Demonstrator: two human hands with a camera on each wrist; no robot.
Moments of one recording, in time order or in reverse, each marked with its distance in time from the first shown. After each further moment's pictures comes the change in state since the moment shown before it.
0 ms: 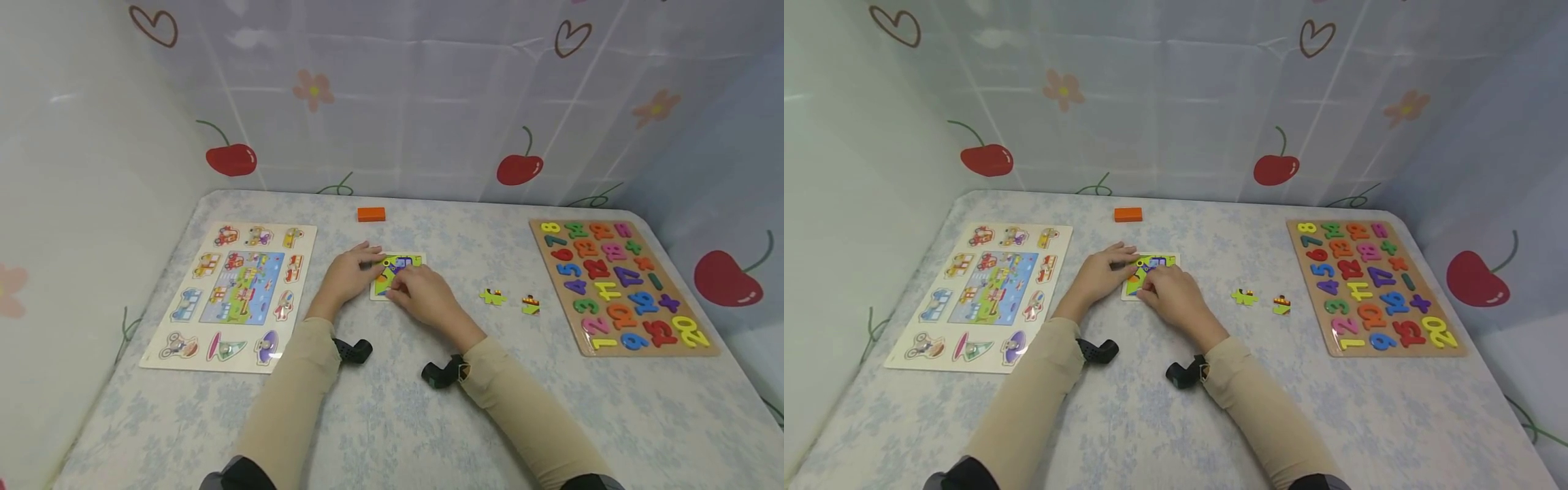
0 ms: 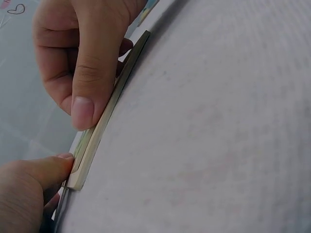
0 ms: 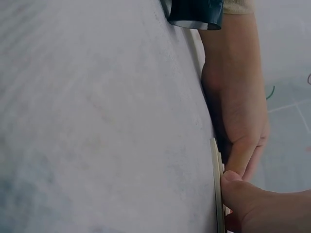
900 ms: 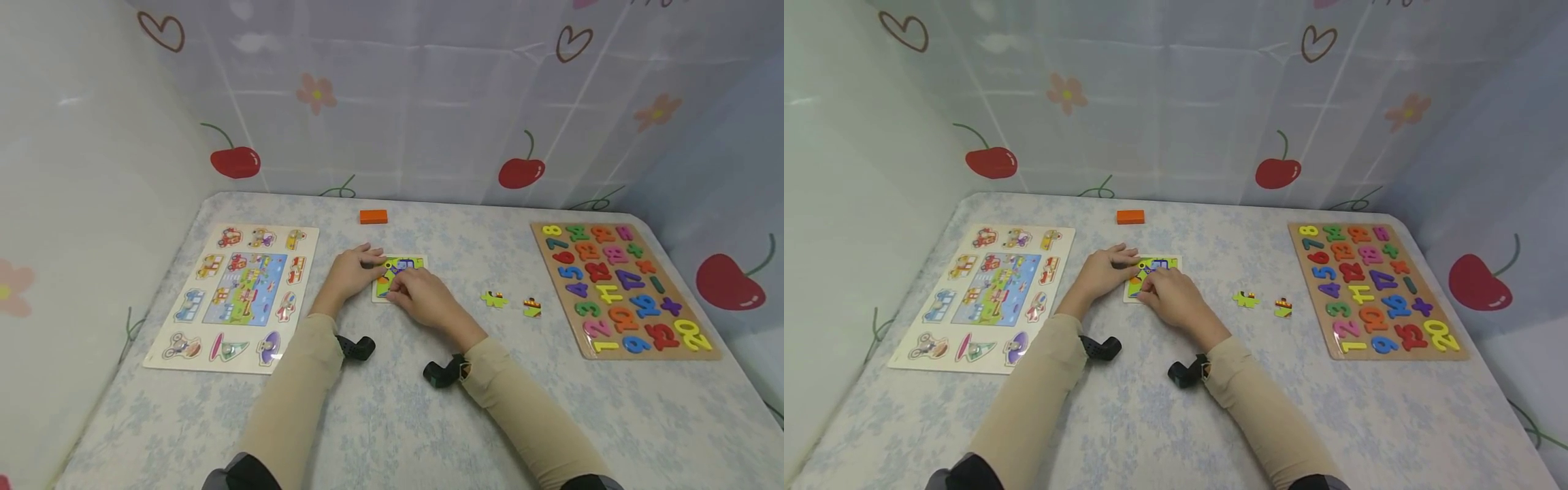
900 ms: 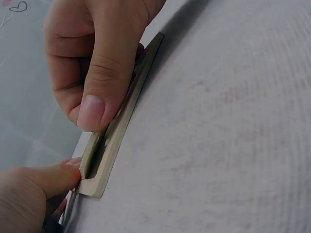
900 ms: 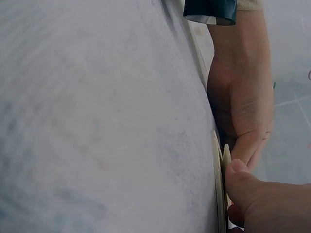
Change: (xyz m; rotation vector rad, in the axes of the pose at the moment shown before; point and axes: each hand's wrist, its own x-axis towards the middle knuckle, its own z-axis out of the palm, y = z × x) left_hand 0.005 0.005 -0.005 -0.090 -0.008 -0.059; right_hand 0.001 0.002 0.000 0.072 -0.035 -0.076
